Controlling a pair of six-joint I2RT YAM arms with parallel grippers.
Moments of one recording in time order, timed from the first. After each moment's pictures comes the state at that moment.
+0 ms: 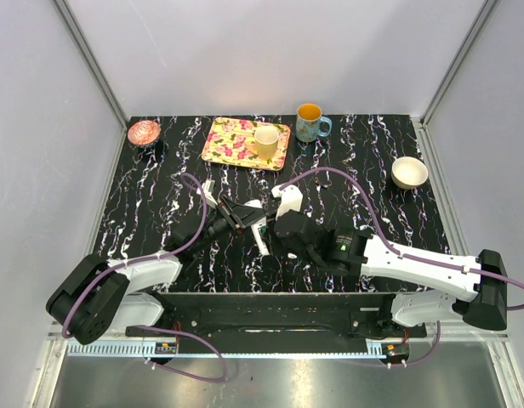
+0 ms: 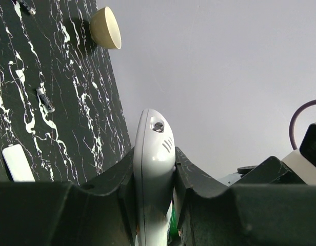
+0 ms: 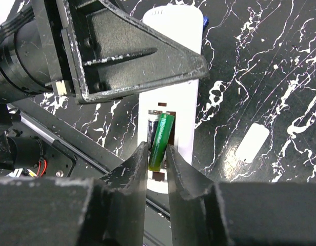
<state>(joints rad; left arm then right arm) -0.61 1.24 0.31 0.99 0.32 -1.37 1.21 1.25 1.07 -0.42 0.43 0.64</state>
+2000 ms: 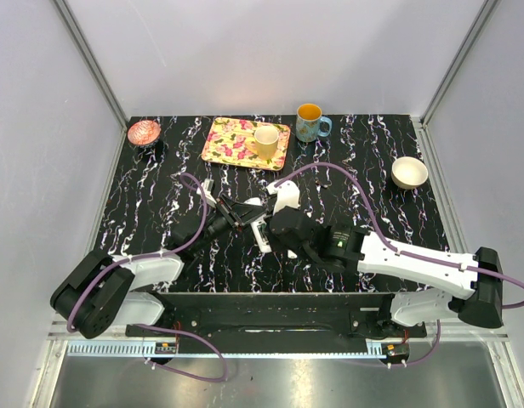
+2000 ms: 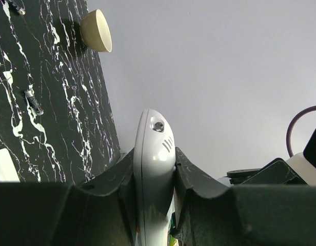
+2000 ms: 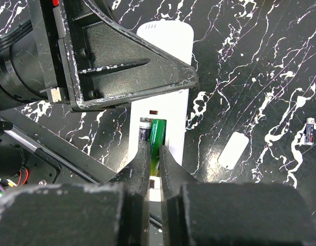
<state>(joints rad) -0.61 1.29 0.30 1.07 0.32 -1.43 1.22 1.28 1.13 -0.47 0.49 0.59</state>
